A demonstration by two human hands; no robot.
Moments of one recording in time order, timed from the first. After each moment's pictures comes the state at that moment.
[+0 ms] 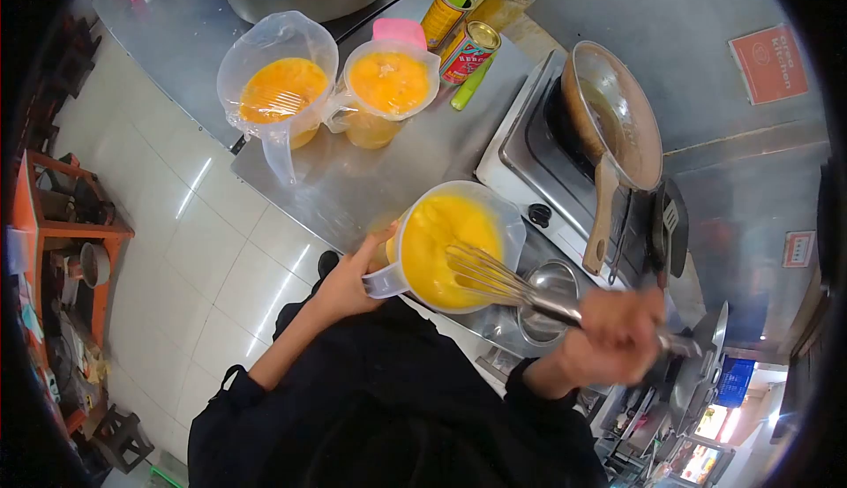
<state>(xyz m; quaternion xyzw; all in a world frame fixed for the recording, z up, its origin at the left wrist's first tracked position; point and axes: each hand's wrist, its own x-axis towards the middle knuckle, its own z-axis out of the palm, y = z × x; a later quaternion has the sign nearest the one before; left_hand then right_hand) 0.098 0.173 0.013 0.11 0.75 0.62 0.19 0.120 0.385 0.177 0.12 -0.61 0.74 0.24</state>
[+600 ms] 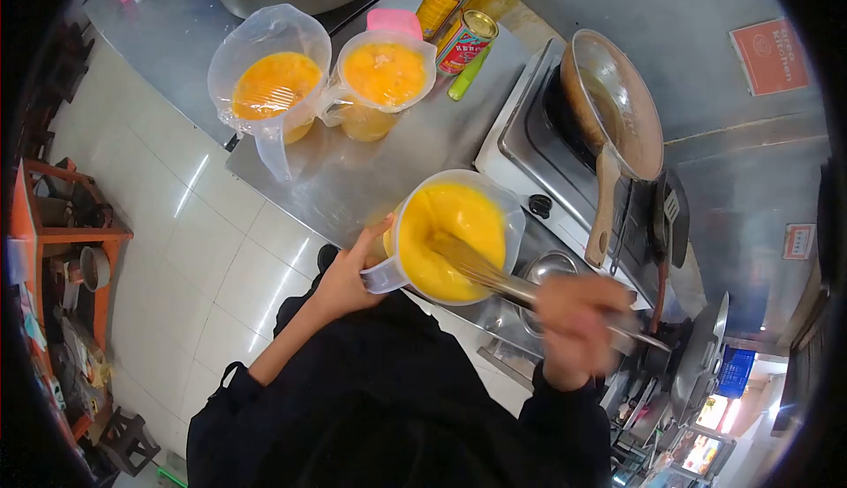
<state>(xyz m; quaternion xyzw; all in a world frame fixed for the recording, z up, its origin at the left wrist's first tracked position) 0.100 0.173 0.010 0.11 0.77 0.60 0.17 0.118 0.397 0.185 0.14 -0.81 0.57 0.09</state>
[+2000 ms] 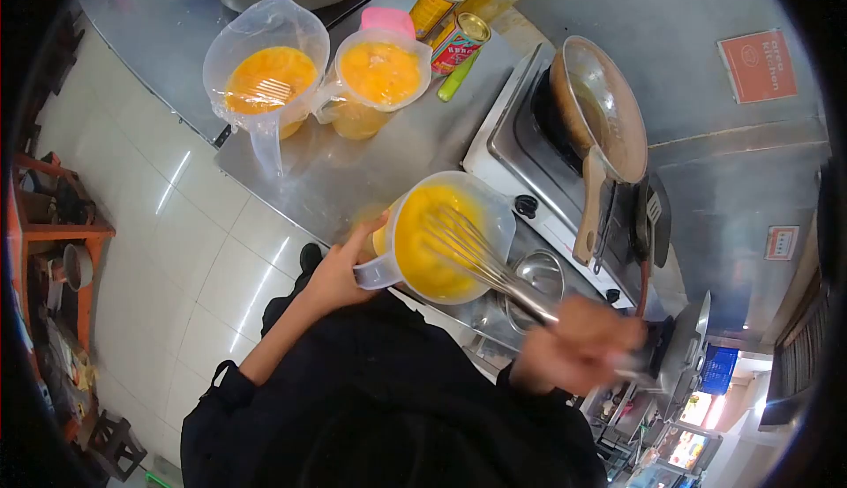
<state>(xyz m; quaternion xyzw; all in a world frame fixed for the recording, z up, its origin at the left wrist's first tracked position) 0.092 0.169 0.020 0.10 0.76 0.60 0.23 0.125 0.377 0.159 0.24 -0.54 0.73 0.35</state>
